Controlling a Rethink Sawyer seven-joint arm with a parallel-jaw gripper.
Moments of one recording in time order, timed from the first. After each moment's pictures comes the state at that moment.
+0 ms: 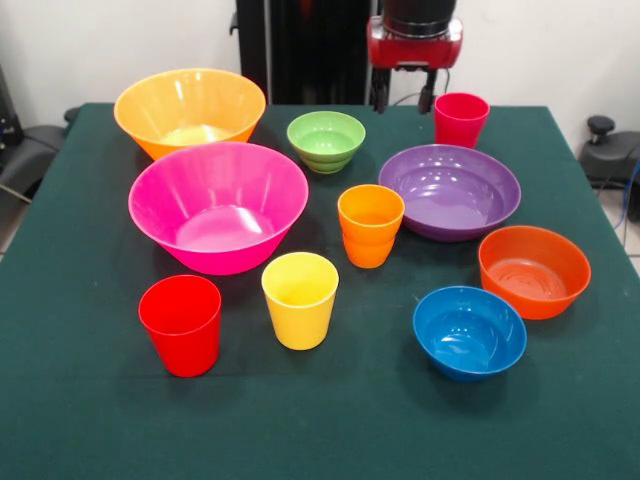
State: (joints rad) arm -0.16 -0.75 0.02 2.03 0.00 0.39 1.66
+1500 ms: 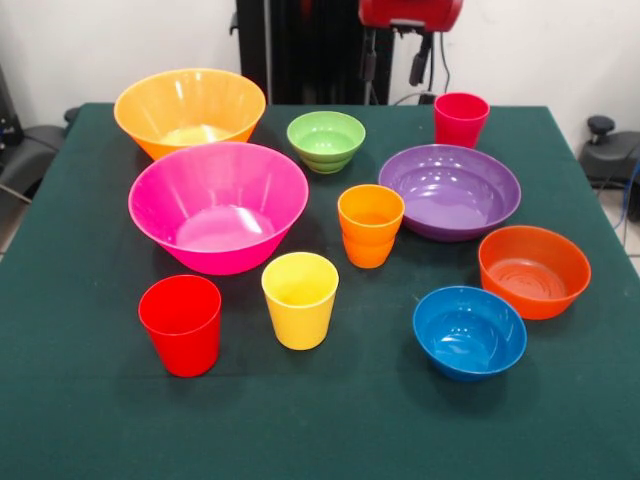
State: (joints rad) arm -0.10 -0.85 -0.08 1.93 0.00 0.55 1.67
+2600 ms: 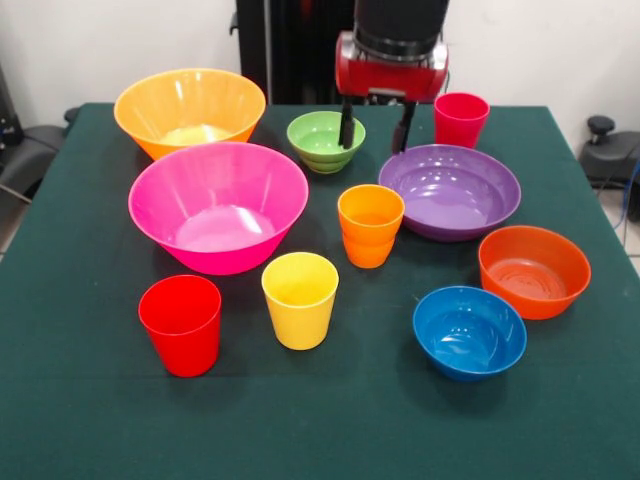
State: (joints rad) arm -0.11 -0.65 -0.09 1.67 0.01 0.58 1.67
